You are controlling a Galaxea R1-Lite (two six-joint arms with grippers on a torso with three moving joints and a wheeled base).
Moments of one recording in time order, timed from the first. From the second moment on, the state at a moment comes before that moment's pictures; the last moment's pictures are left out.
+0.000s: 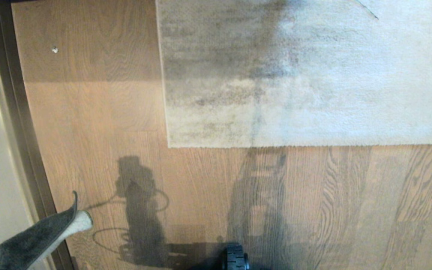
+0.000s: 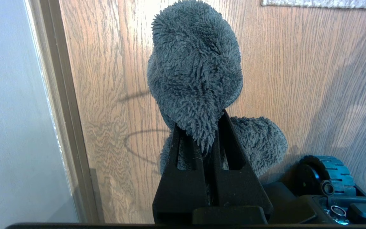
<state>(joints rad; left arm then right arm) 0.00 0.00 0.00 -0.01 0.01 -0.06 -0.01 0.00 -0.03 0.09 0.00 -0.01</state>
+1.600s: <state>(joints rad) -0.01 0.16 -0.18 0.04 0.00 -0.06 -0.01 0.00 -0.03 0.09 0.00 -0.01</state>
